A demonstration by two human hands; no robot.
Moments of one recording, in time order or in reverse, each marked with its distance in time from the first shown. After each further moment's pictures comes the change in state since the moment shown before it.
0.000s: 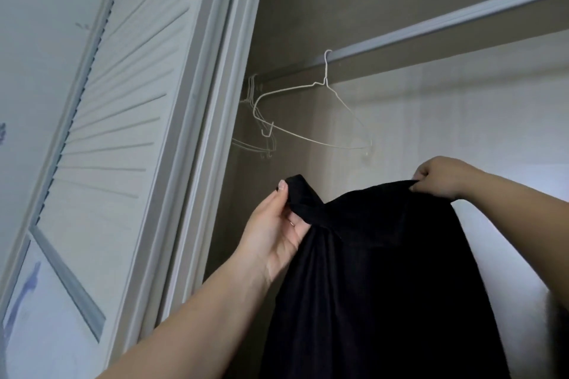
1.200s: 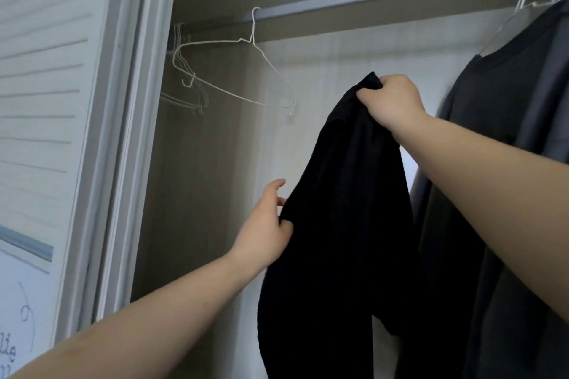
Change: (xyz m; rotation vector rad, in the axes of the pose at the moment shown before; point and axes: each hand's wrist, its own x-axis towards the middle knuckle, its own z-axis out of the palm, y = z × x) left_hand -0.068 -0.086 0.001 1.459 -0.203 0.229; right_hand -0.107 -0.010 -0.068 0.469 0.513 0.076
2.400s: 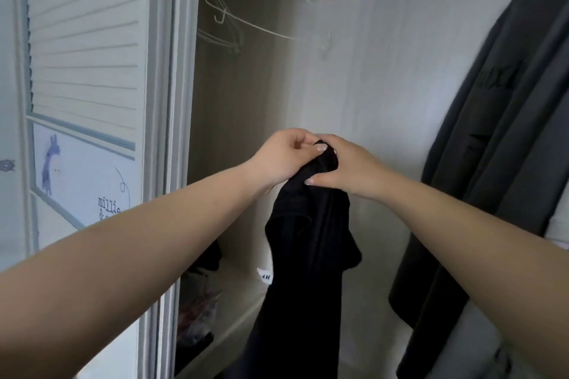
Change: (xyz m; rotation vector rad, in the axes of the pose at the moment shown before) left_hand -0.062 0.055 -0.015 -0.245 -0.096 -0.142; right_hand -0.185 0.051 0.029 0.022 -0.761 -0.225
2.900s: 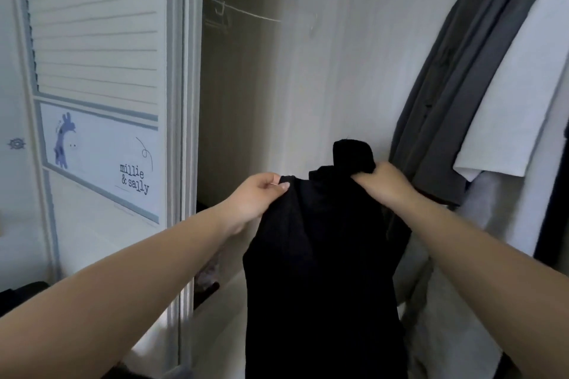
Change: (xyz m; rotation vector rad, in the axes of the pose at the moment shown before) left_hand -0.136 -0.036 -0.001 -0.085 -0.117 -0.298; right_hand -0.132 -0.007 -0.005 0.035 0.104 0.532
